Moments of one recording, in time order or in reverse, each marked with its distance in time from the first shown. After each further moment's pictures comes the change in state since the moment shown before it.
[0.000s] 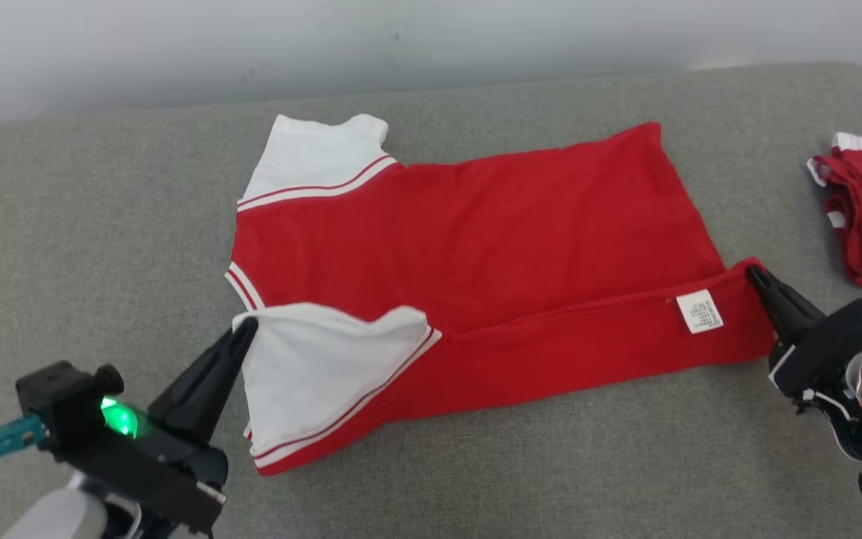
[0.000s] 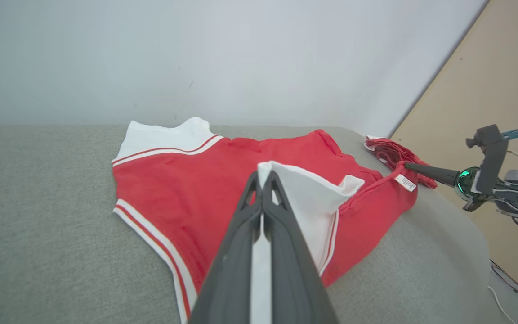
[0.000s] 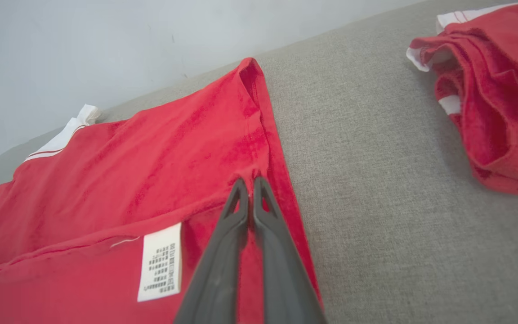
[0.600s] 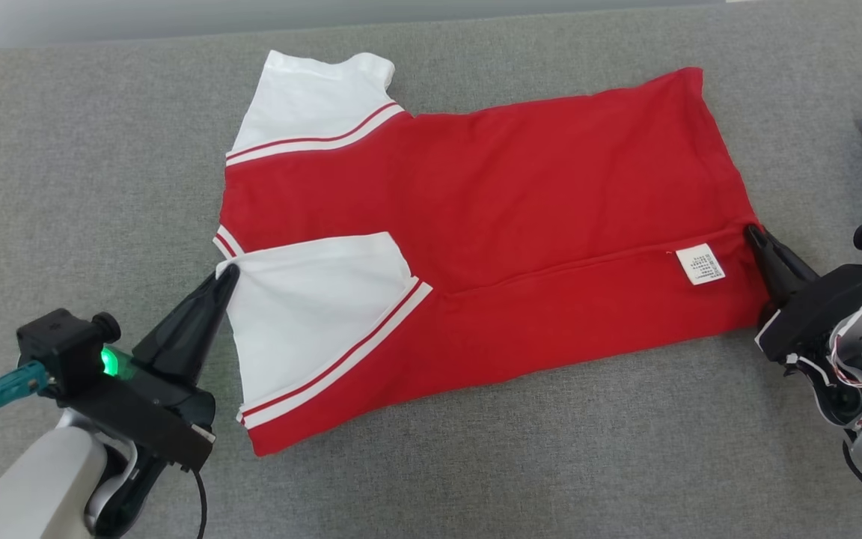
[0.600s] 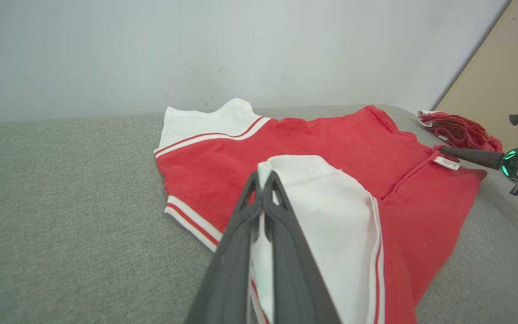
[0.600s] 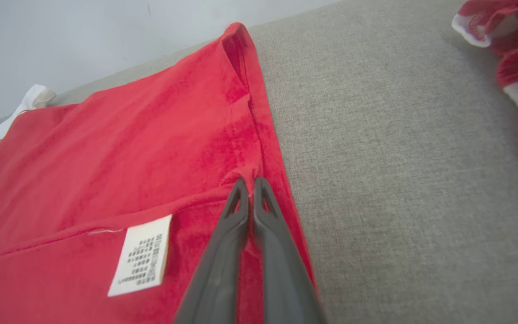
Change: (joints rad) left arm -0.195 -0.057 -0.038 0.270 0.114 -0.071 -0.098; right arm -0.150 0.056 0.091 0.149 -0.029 0.000 -0.089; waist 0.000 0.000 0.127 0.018
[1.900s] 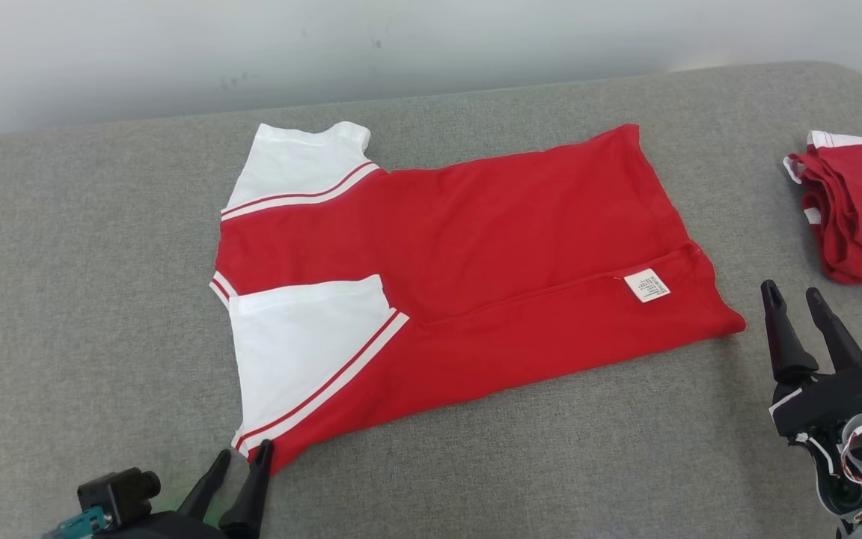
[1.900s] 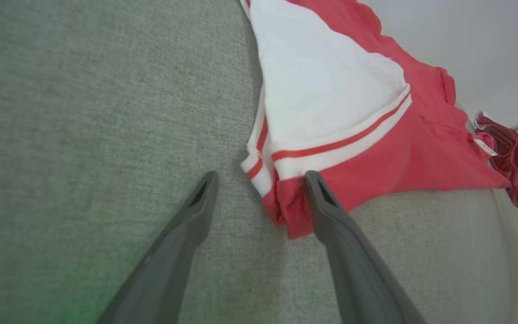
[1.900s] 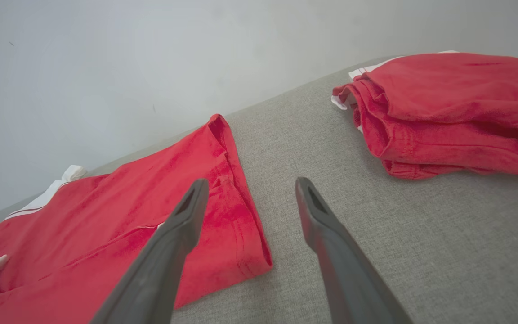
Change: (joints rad) left arm 0.345 -0.151 0.051 0.023 -0.268 0.273 0.187; right arm 0.343 0.109 -0.425 -0.170 -0.241 0.000 -0.122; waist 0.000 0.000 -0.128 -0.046
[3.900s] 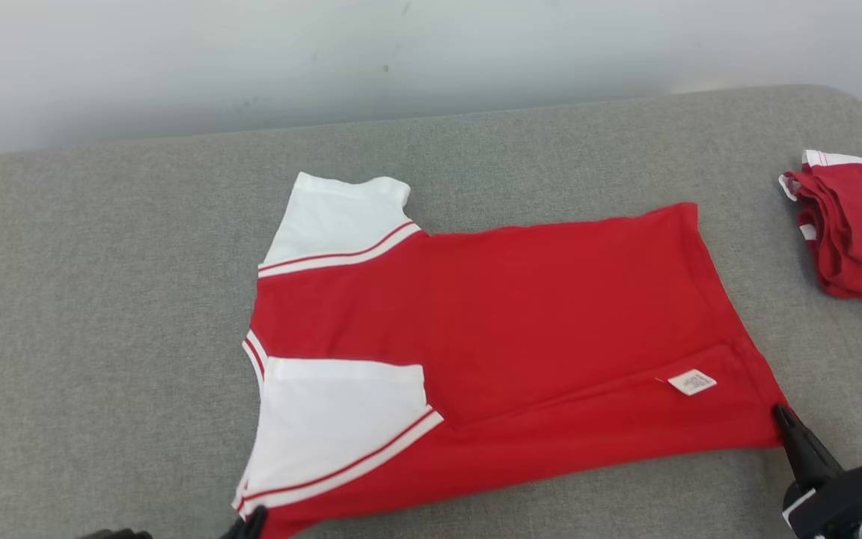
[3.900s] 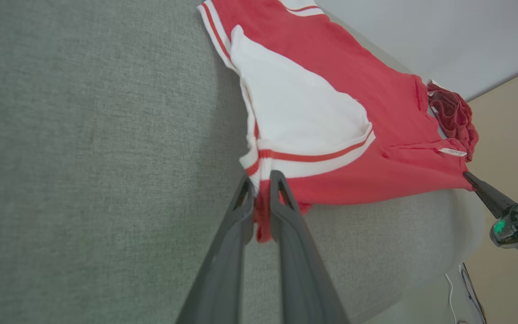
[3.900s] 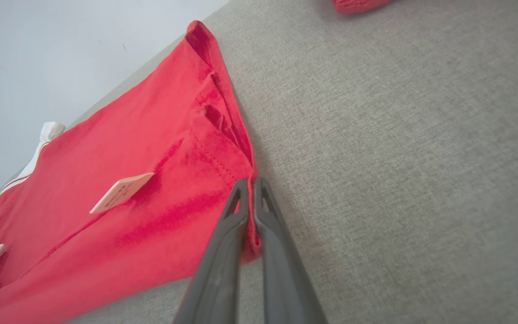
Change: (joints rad) left arm 0.194 0.163 -0.010 -0.327 -0.008 0.010 0.010; right arm 0.160 -0.117 0.217 -0.018 0.354 0.001 0.003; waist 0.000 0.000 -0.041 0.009
